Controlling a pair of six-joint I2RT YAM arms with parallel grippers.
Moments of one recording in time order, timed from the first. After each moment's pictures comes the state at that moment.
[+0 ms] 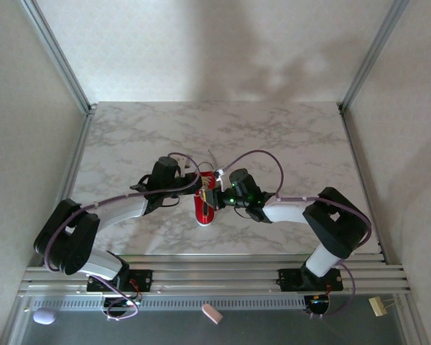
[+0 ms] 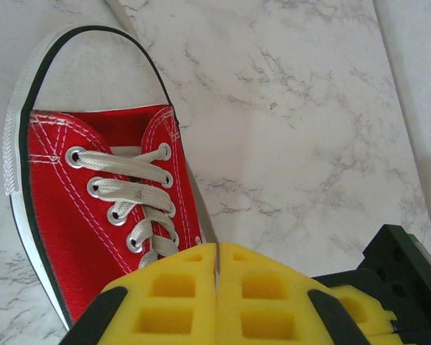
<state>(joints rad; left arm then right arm) -0.51 1.45 0.68 0.16 0.30 -0.66 0.82 1.62 0.69 0.41 -0.32 0.45</state>
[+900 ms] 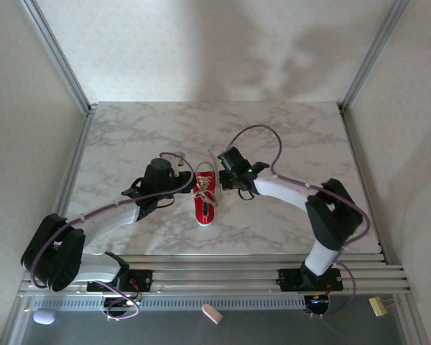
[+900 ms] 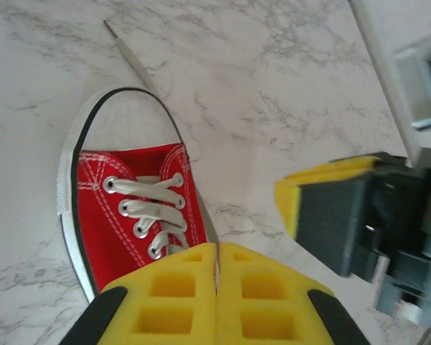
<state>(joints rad) -0.51 1.32 0.64 0.15 0.20 -0.63 0.77 1.75 1.15 -0.41 0.16 0.48</state>
